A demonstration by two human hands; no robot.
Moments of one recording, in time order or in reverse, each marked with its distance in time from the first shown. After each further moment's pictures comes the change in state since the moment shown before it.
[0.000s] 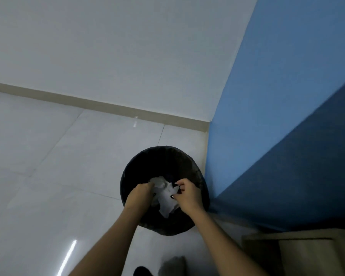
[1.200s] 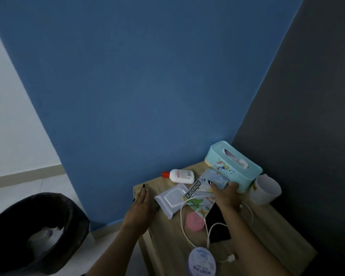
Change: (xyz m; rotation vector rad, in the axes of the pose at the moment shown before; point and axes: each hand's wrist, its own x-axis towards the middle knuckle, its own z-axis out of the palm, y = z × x) left_hand -0.227 0.368 0.049 0.030 -0.073 0.657; right_hand -0.348 0.194 -0.389 0.257 1.104 0.630
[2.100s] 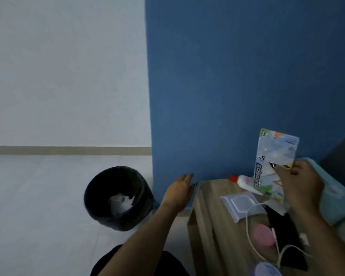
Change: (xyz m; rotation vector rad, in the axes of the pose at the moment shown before) left_hand -0.027 -0.056 -0.072 -0.089 0.238 -0.020; right_hand -0.078 -0.107 -0.036 0.183 0.001 -0.566
